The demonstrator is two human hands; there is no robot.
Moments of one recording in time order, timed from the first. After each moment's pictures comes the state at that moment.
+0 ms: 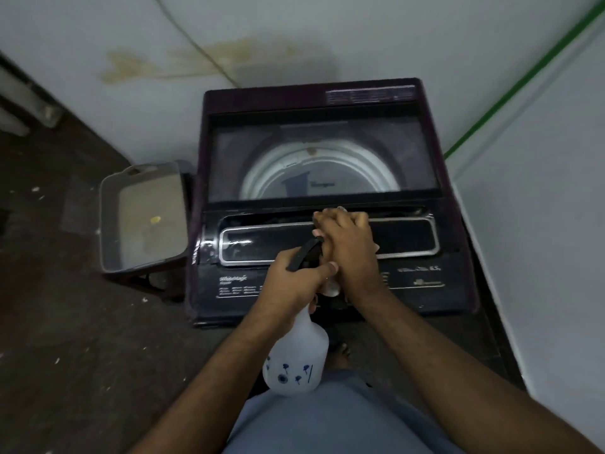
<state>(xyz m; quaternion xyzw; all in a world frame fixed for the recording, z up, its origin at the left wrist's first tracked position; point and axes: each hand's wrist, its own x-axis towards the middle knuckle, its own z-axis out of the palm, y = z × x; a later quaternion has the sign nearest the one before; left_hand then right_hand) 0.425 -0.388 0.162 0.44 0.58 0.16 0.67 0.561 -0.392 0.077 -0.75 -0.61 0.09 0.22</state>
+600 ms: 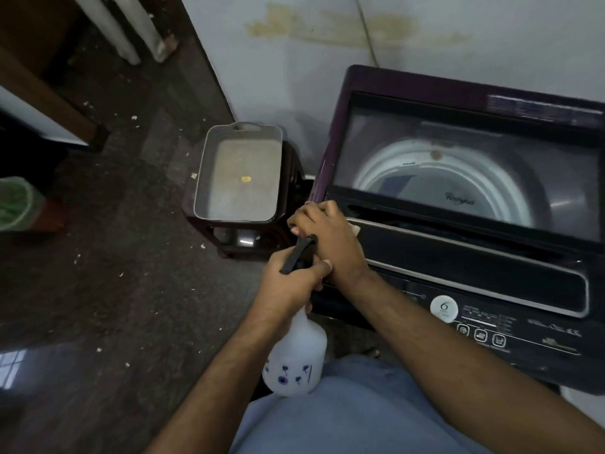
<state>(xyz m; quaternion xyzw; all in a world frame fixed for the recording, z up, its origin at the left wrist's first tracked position) 0.256 -0.356 0.157 0.34 0.66 0.27 0.61 0.366 -0.298 0.081 -0.55 -0.80 0.16 0.17</state>
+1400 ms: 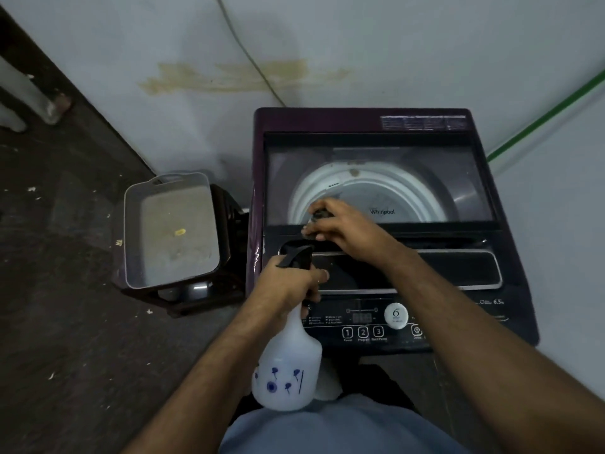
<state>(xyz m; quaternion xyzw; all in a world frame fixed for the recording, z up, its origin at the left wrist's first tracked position) 0.318 -0.291 0.168 0.40 0.61 0.10 0.68 0.513 -0.264 0.107 -0.56 -0.77 0.26 0.18</state>
